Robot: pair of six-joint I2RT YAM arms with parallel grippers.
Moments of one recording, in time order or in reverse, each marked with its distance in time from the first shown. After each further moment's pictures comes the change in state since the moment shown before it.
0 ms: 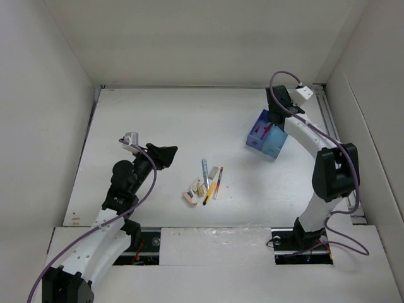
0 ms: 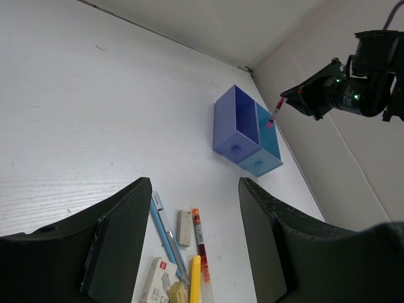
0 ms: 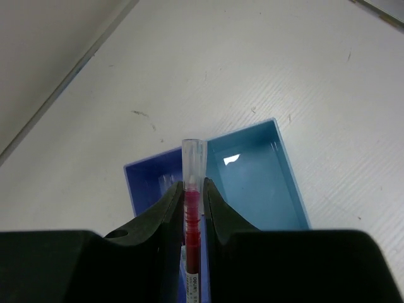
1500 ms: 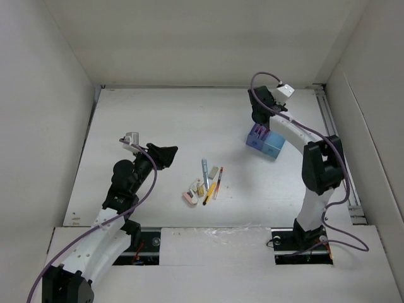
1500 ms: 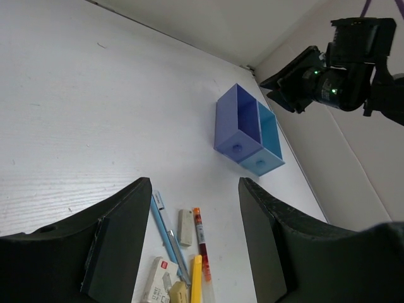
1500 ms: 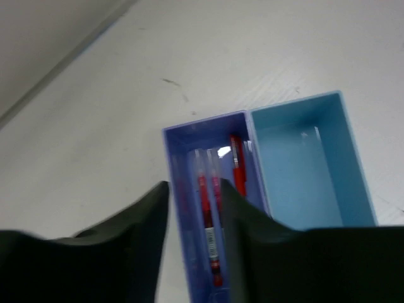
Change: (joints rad) left arm 0.000 0.012 0.000 0.005 -0.001 0.000; right arm 0.094 0.168 0.129 -0.002 0.052 -0.030
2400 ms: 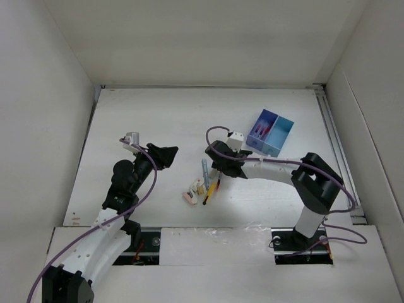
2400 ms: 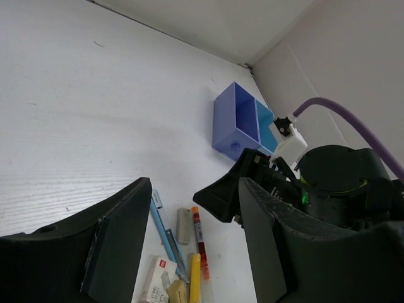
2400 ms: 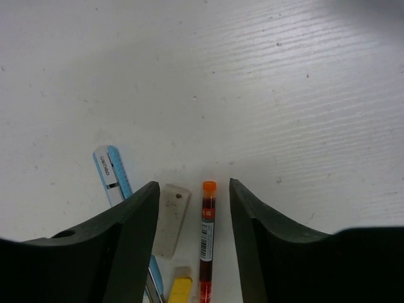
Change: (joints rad) left arm 0.000 -0.001 0.000 0.000 0.010 -0.002; right arm 0.530 -0.151 -0.413 0.059 -0.221 0.144
